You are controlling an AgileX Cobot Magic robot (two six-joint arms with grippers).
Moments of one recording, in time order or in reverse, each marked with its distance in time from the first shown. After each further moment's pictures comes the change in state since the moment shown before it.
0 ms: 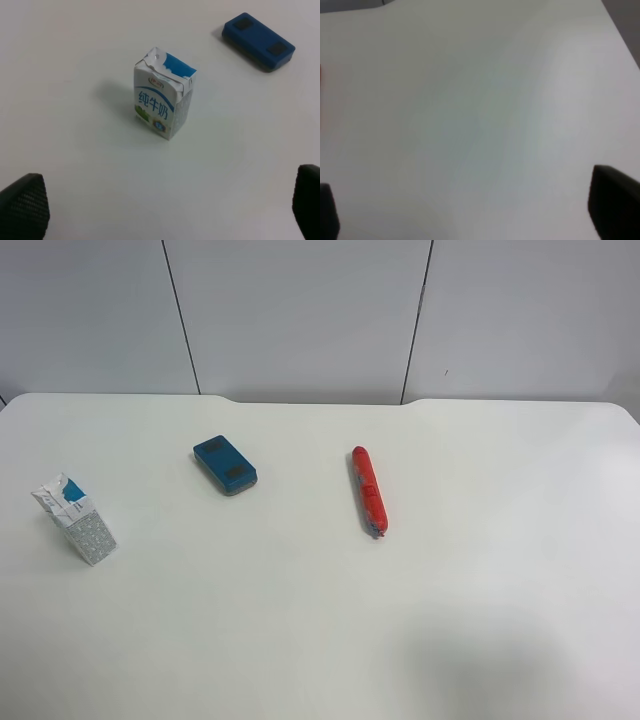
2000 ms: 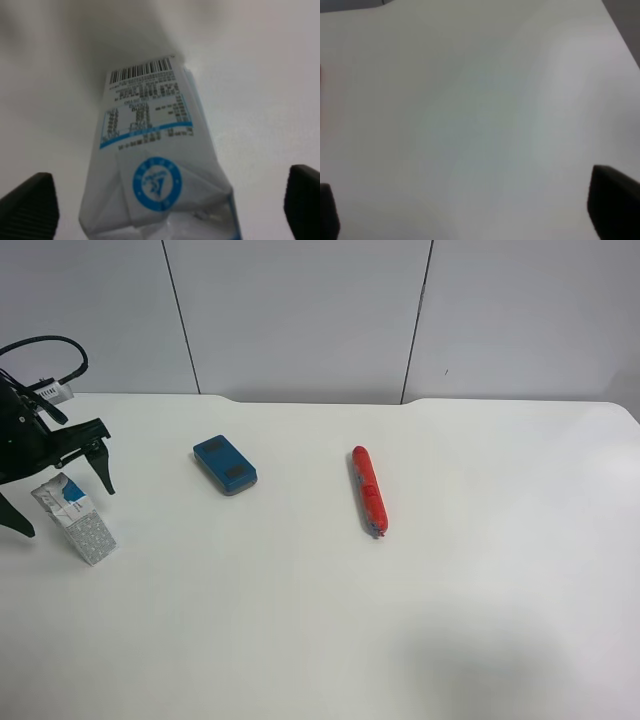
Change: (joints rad) left arm -0.012 1.789 -0.555 -0.075 -0.219 -0.591; right arm 0.000 0.000 0.000 0.000 0.000 0.000
